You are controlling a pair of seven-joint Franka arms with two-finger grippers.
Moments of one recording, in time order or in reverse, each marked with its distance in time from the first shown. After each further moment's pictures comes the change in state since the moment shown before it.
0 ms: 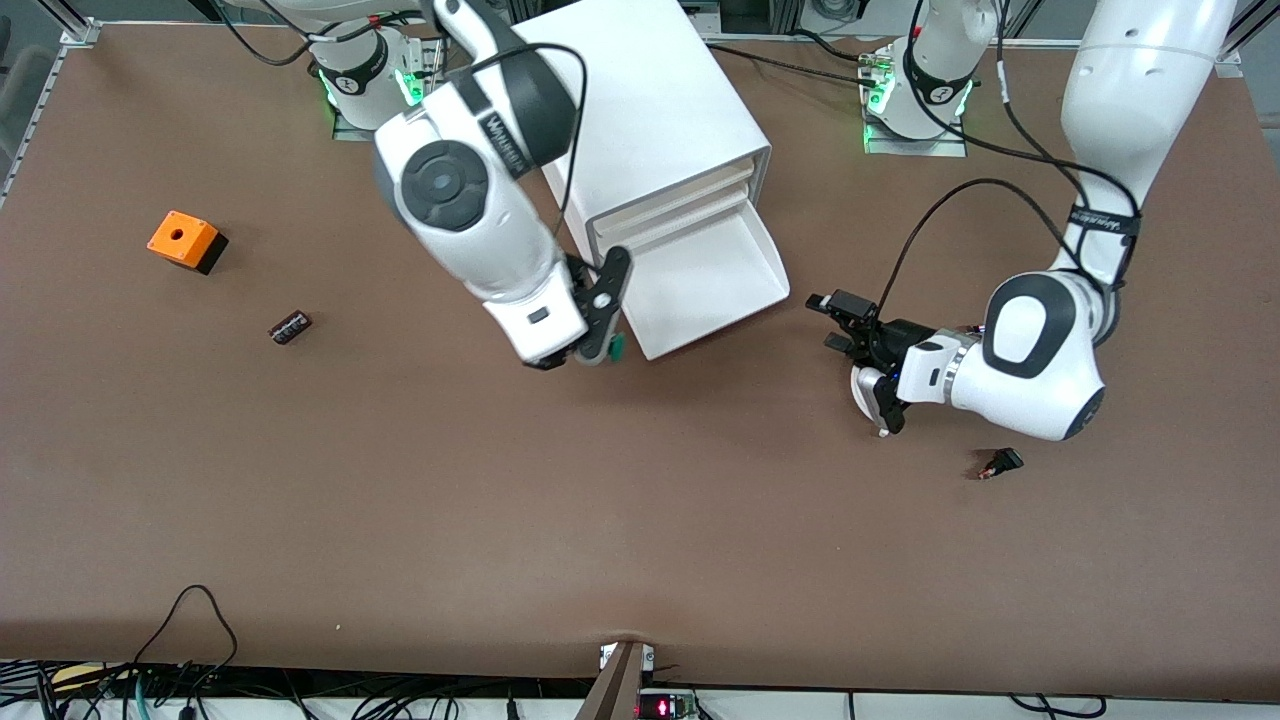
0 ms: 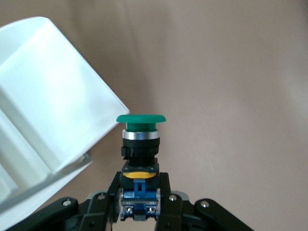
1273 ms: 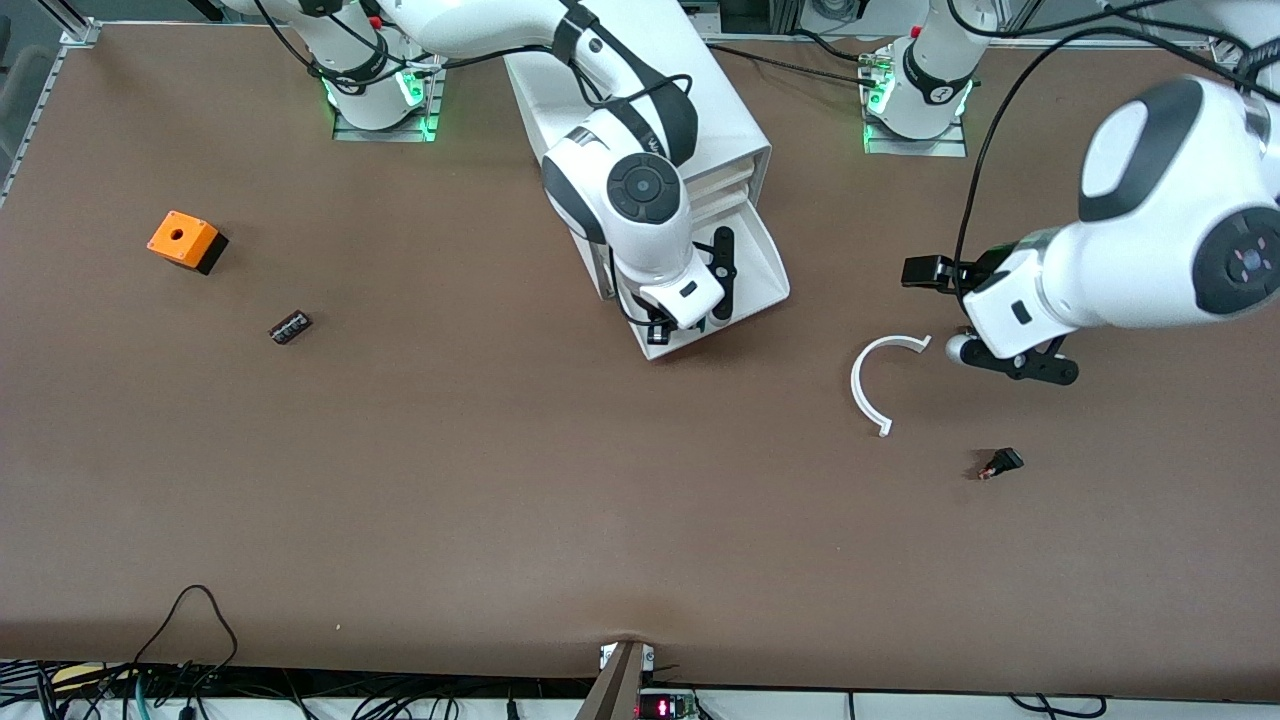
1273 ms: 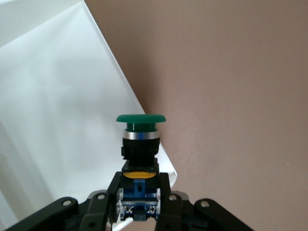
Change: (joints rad) left arm -0.059 -0.236 -0.050 0.263 0.602 -0.201 -0.780; right arm 0.228 0.199 -0.070 0.035 -0.031 0.122 -0.046
